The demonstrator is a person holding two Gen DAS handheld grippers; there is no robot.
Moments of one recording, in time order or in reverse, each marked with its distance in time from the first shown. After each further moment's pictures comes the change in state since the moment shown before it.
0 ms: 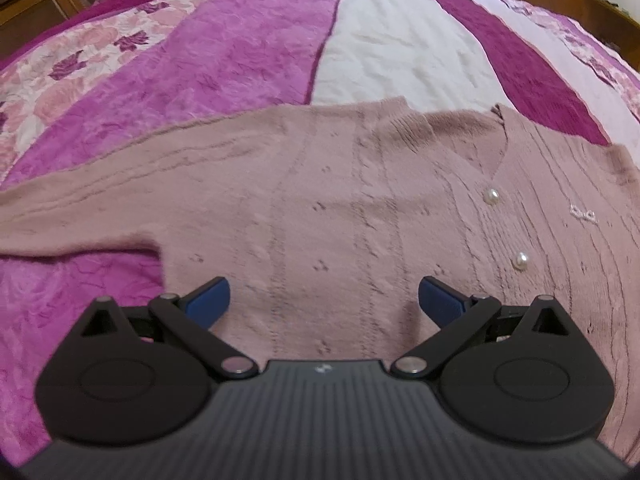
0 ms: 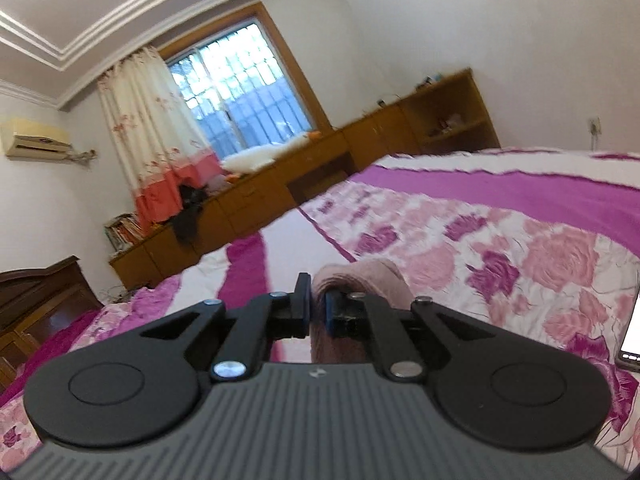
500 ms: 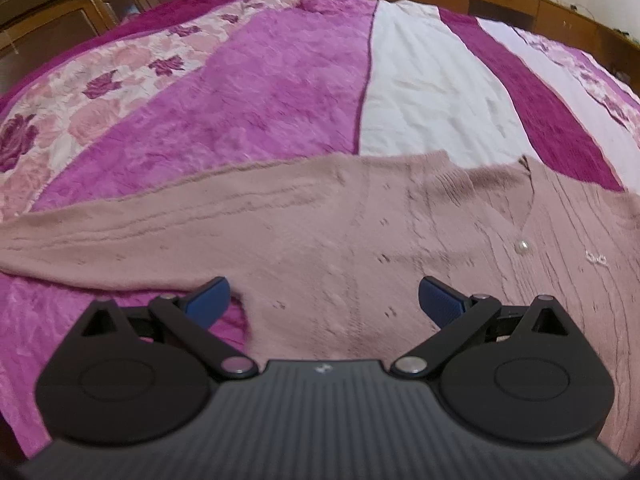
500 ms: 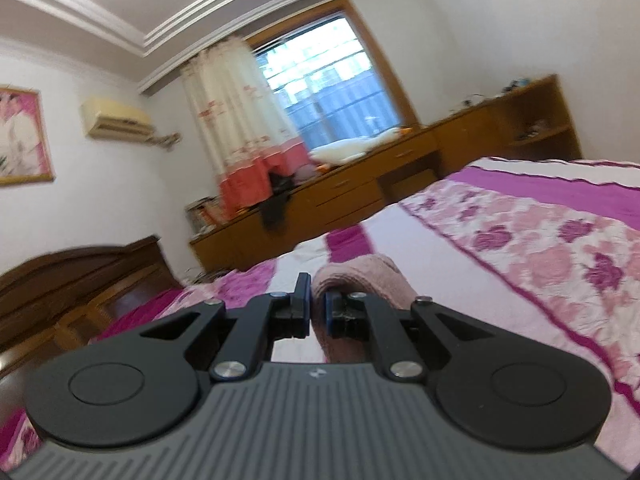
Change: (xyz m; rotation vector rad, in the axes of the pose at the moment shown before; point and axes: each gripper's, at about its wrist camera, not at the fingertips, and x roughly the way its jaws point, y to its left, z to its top) left arm -0.026 0.045 0.021 -0.038 -0.083 0.033; right arm -0.073 0.165 -0.018 -0.088 0.031 0.252
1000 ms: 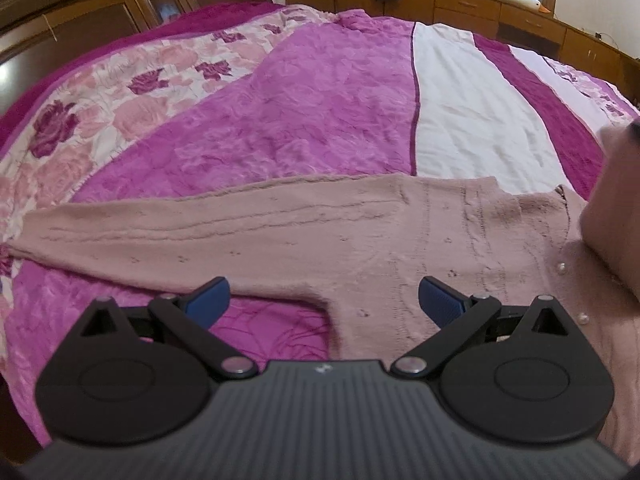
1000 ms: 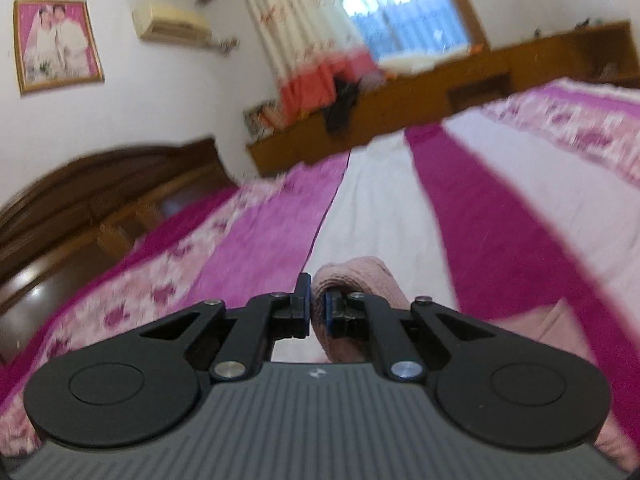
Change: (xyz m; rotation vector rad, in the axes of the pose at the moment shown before) left arm -0.011 0.051 -0.004 -0.061 -0.050 0.052; right arm 0.051 0.173 -0.170 -0.064 0.286 0.141
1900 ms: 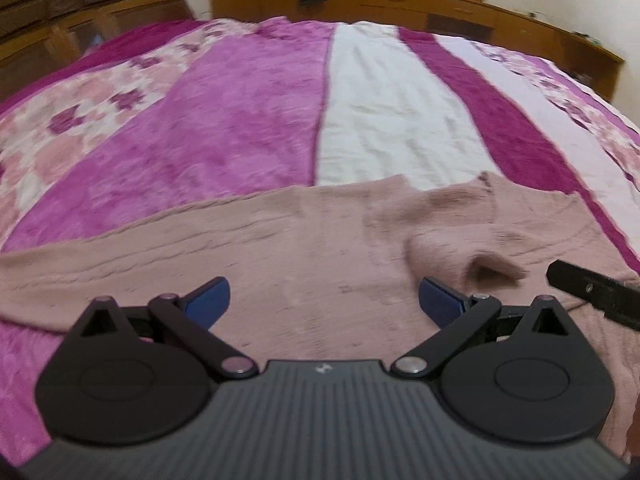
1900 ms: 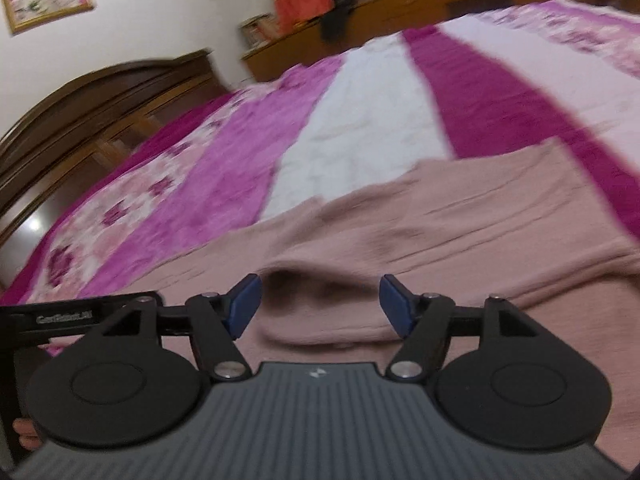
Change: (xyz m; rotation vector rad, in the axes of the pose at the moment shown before) left arm 0.008 -0.073 0.008 0.140 -0.023 -0.176; right arm -0.023 -0.052 -0.076 0.046 0.236 -0.031
